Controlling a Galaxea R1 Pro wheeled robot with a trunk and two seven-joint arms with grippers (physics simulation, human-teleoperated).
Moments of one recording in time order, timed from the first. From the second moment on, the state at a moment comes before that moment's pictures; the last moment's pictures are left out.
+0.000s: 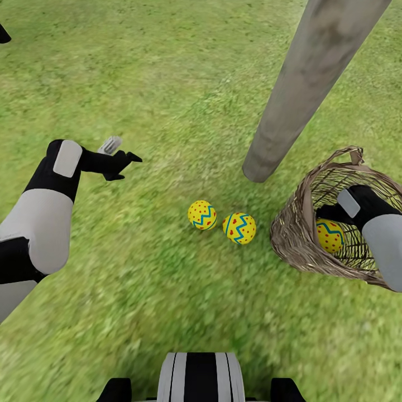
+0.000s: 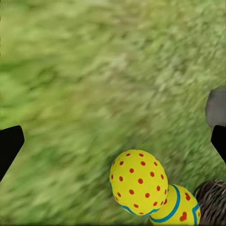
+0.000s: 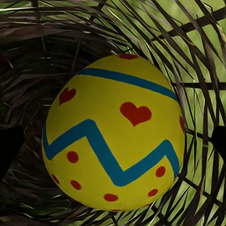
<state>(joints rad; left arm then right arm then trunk) -1.53 0.11 0.23 -0.62 0.60 1.02 0.14 -1.47 -0.35 0.00 -0.24 -0.26 0.77 -0.26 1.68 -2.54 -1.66</state>
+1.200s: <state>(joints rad) -1.53 0.10 0.23 -0.62 0.60 1.02 0.14 -1.45 -0.36 0.00 -0.24 -0.26 0.76 -0.25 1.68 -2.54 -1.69</state>
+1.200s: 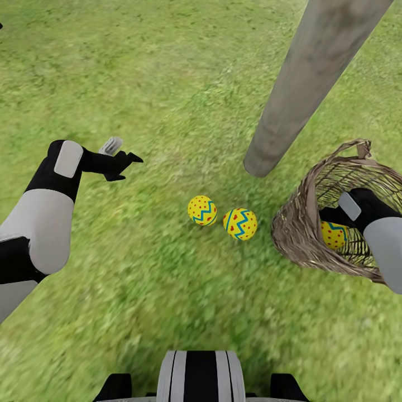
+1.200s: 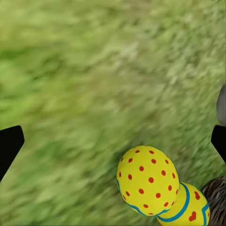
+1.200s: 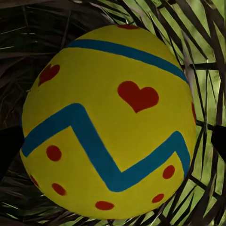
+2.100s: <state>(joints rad) -1.53 0.11 0.22 -0.62 0.60 1.02 0.14 -1.44 -0.36 0.01 -0.24 -0.23 0.77 -0.18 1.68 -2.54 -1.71</state>
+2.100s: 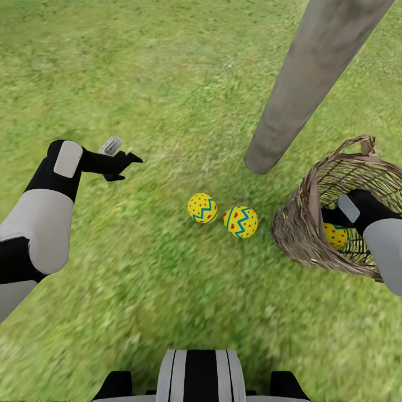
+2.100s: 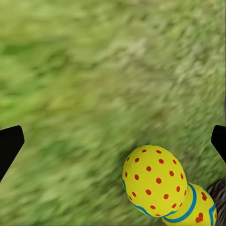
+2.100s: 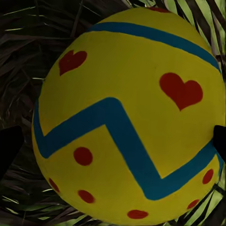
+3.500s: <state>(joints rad) -1.53 0.12 0.23 -0.62 0.60 1.02 0.14 -1.43 -0.36 0.01 -0.23 -0.20 0.77 -0.19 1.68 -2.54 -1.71</state>
